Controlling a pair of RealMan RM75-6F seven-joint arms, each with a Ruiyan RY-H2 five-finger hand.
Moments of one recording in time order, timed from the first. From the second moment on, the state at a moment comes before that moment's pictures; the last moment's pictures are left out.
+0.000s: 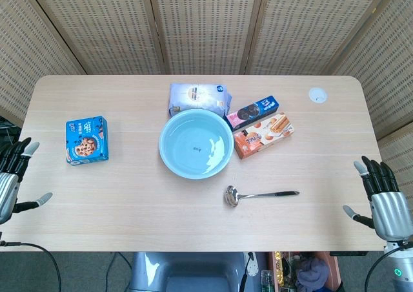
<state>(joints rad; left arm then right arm) -0.17 -0.97 -0.06 -1.78 1.52 1.48 0.03 0.12 -1.22 0.04 -1.38 -1.60 1.64 0.11</state>
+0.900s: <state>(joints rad) -0.20 -0.98 -0.09 -1.76 1.45 1.42 0.04 0.29 -1.24 0.08 -1.54 -1.42 1.21 -0.16</state>
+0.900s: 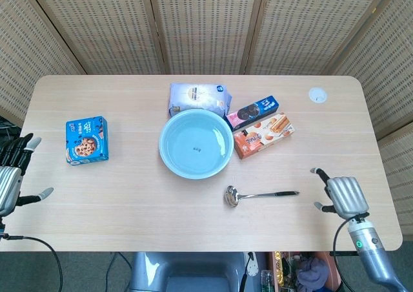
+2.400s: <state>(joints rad) -0.24 -1.01 -0.13 -1.75 1.33 1.34 0.11 0.49 -1.66 0.09 -1.25 -1.06 1.00 -0.49</state>
